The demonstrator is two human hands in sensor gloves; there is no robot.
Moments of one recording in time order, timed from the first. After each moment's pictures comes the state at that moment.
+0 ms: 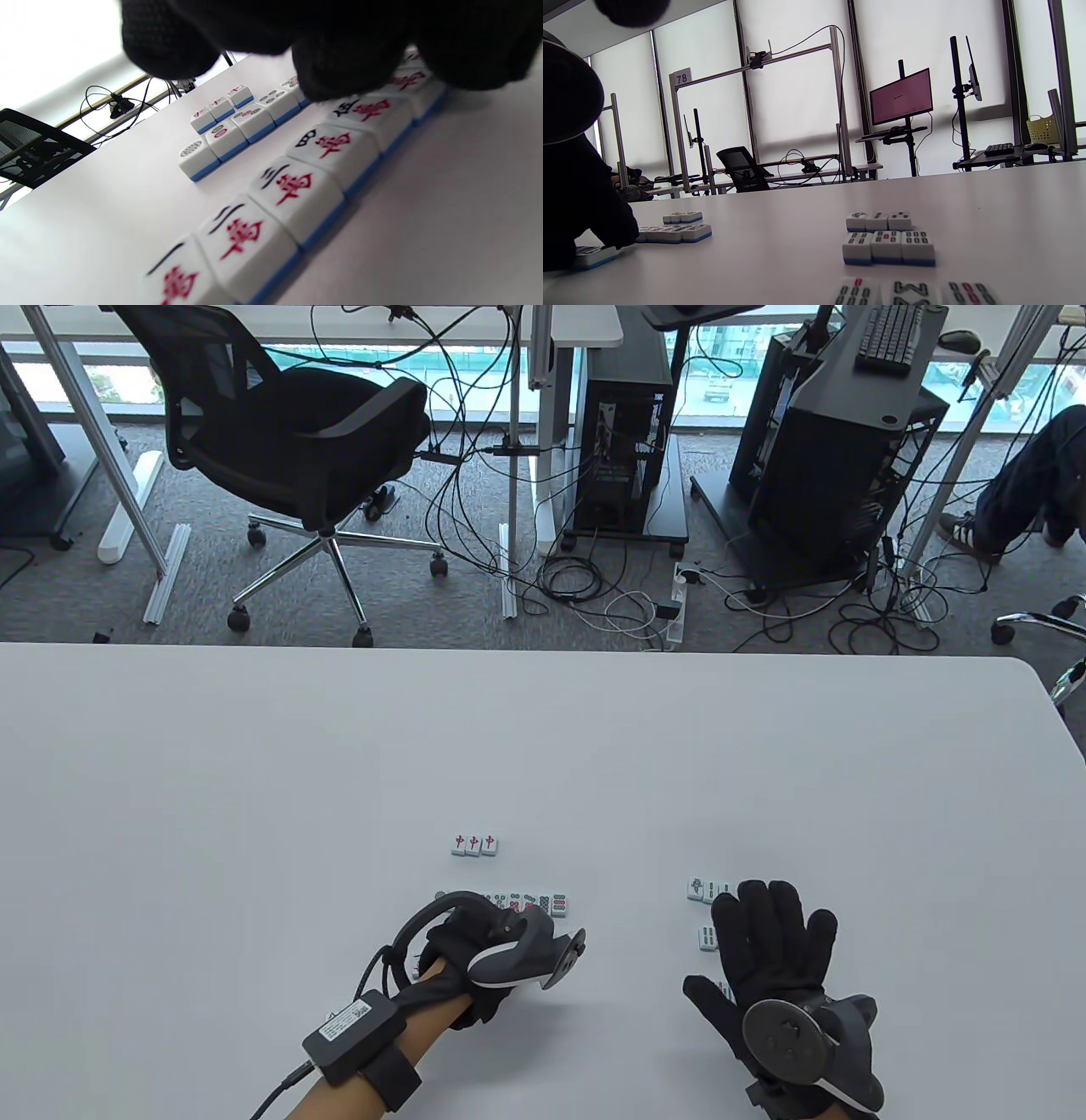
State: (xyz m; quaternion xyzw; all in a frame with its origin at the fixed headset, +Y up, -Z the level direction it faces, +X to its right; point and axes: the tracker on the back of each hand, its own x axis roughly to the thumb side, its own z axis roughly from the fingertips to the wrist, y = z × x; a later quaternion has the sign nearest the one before) left_hand -0.051 -0.750 -0.292 -0.06 -0.20 -0.26 0.94; right_hand 0.221 -0.716 -0.222 0.17 -0.13 0.97 0.11
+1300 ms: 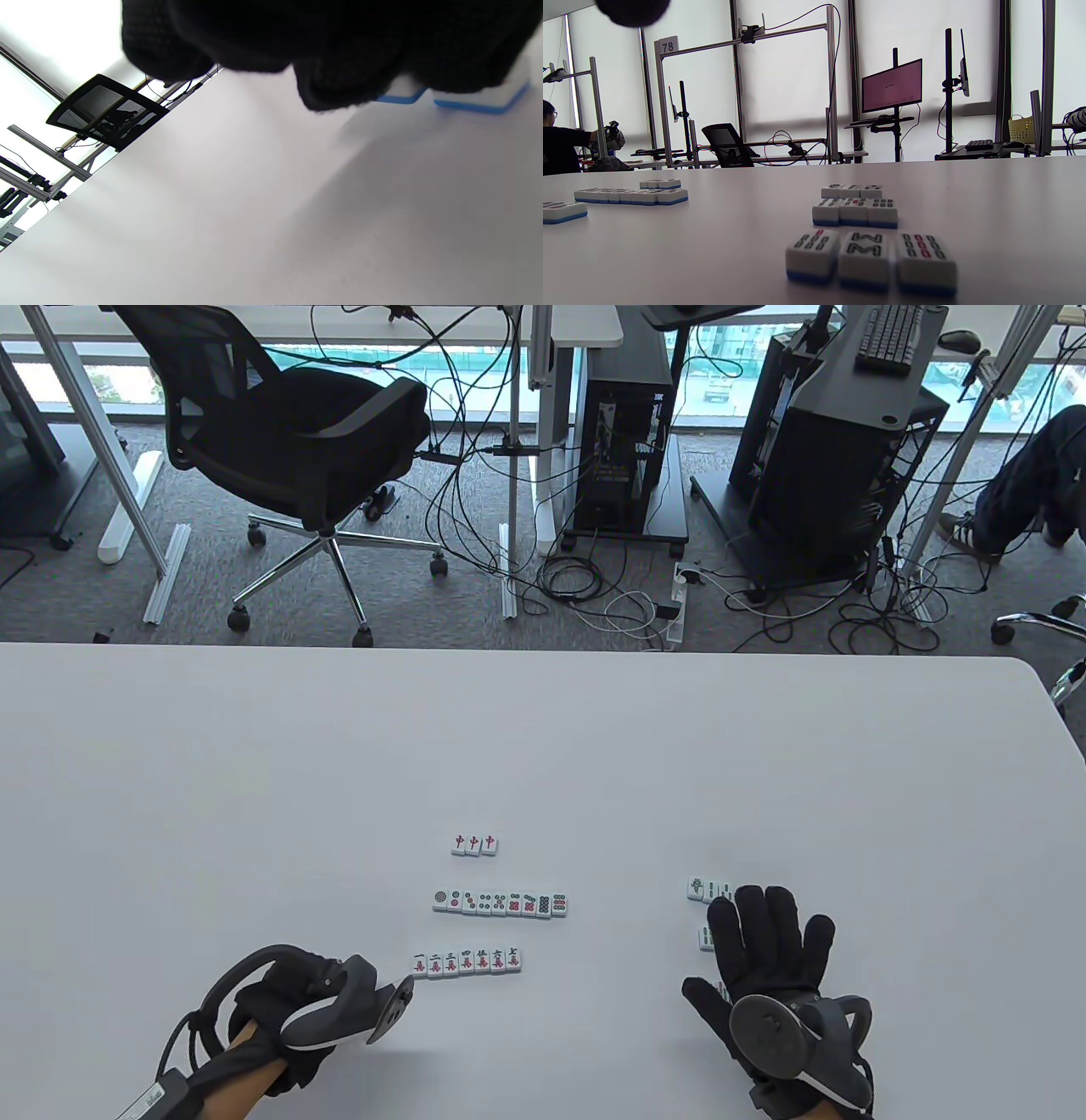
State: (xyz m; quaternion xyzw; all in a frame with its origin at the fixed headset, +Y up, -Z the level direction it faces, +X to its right) left_hand -0.190 -0.740 -0.243 -0.10 -0.14 -0.31 0.93; right_hand 0.219 -0.726 -0.226 0.15 -0.10 0.98 0.07
